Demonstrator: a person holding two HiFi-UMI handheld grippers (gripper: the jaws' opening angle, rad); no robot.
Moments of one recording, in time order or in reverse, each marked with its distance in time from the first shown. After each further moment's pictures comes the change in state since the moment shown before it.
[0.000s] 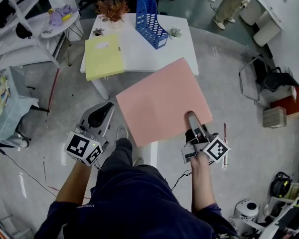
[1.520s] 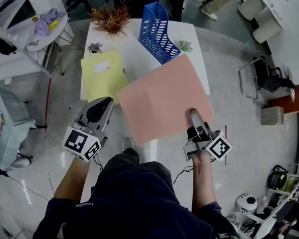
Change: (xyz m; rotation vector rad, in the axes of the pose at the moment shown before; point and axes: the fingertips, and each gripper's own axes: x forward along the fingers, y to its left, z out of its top) left arm 0.120 0.207 0.018 -0.042 0.027 -0.085; right arm 0.207 -0.023 0.025 -0.003 -0.015 -0.085
